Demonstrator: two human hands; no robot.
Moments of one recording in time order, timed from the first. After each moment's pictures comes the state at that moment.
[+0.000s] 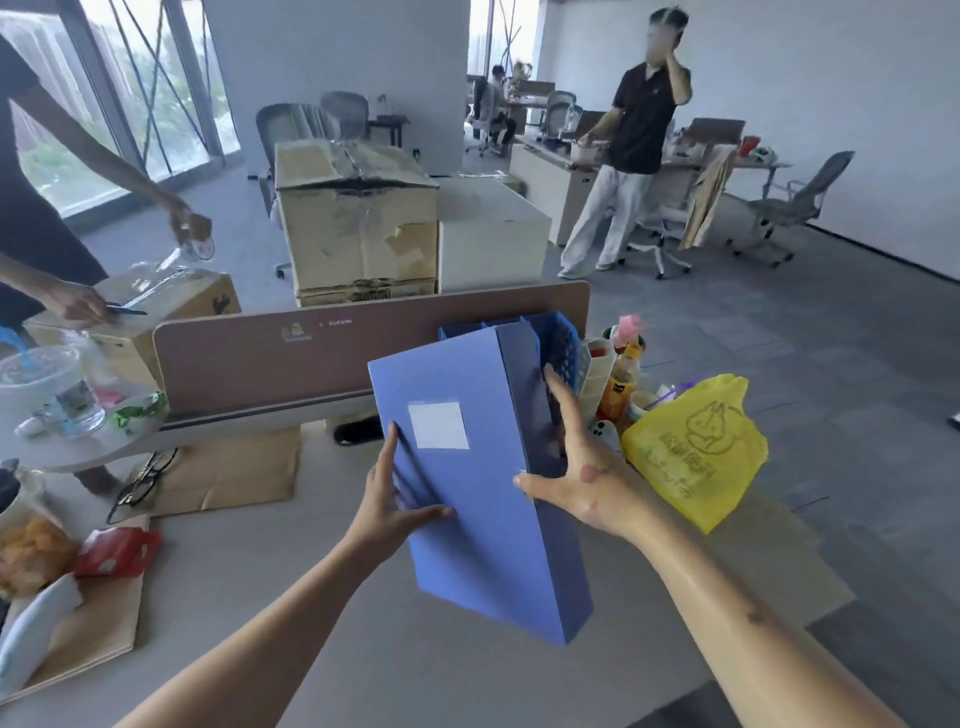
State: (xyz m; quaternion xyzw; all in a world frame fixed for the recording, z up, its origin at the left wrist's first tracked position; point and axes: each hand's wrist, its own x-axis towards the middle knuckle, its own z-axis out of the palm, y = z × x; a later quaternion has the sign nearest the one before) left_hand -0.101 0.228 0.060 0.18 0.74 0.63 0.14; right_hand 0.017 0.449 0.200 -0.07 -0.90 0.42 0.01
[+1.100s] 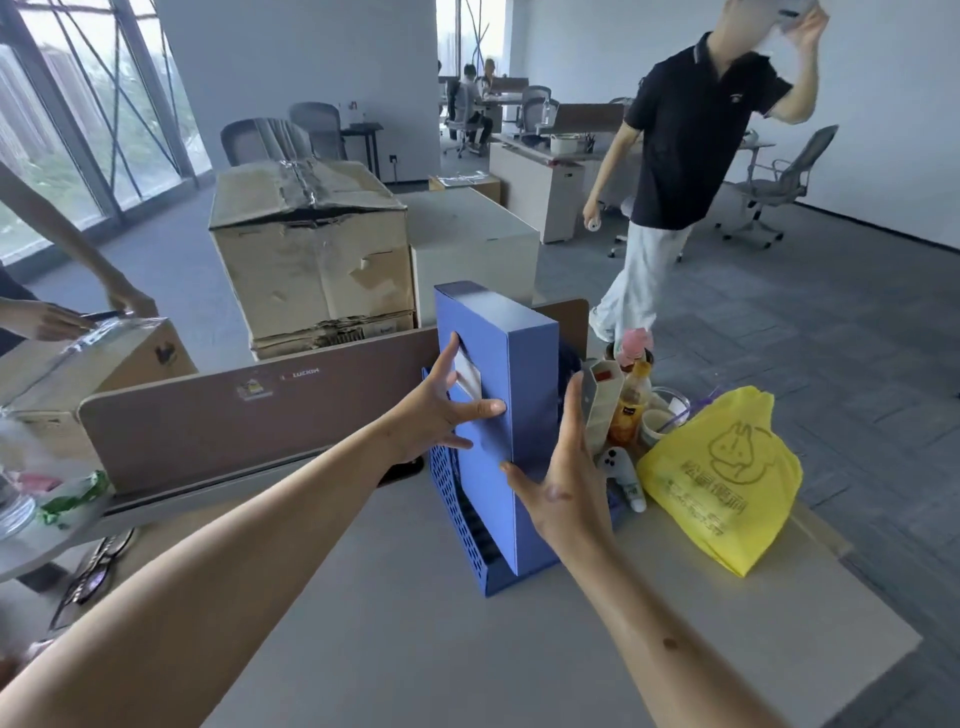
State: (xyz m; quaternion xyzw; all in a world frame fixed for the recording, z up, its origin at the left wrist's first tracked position) left_hand -0.235 0.344 0.189 0.23 0.67 0.62 0.34; right_hand -0.085 0.466 0.152 -0.12 -0.87 0.37 0.29
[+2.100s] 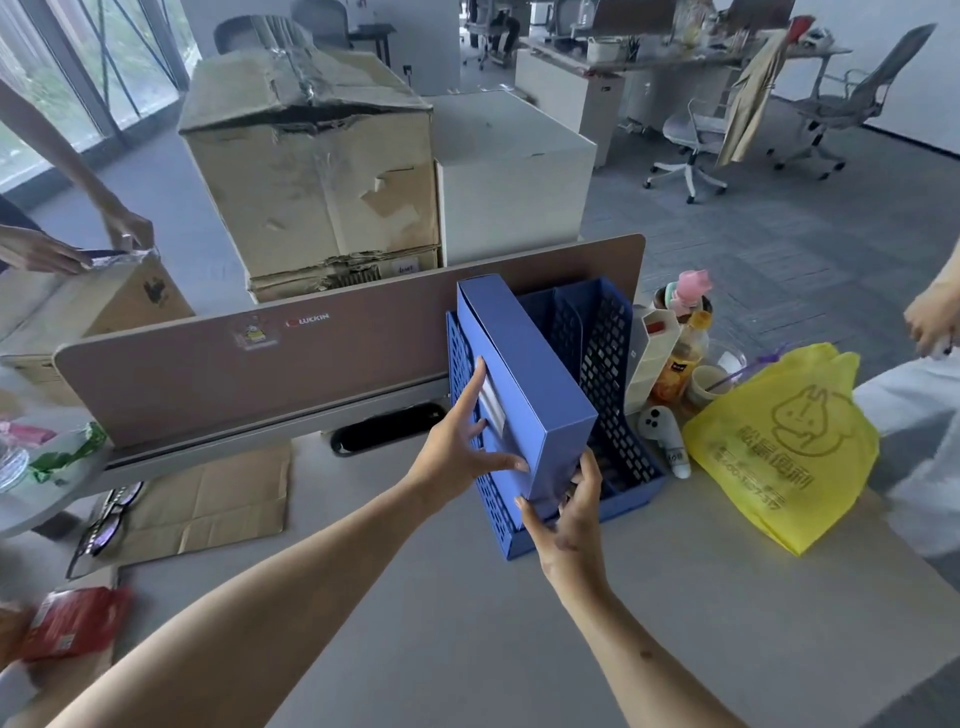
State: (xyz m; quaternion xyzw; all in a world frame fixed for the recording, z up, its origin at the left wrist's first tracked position) left_hand -0.234 0.334 0.076 0.22 0.73 0.59 0.26; right_hand -0.109 0.453 0.000 -0.19 -0.77 0.55 0.25
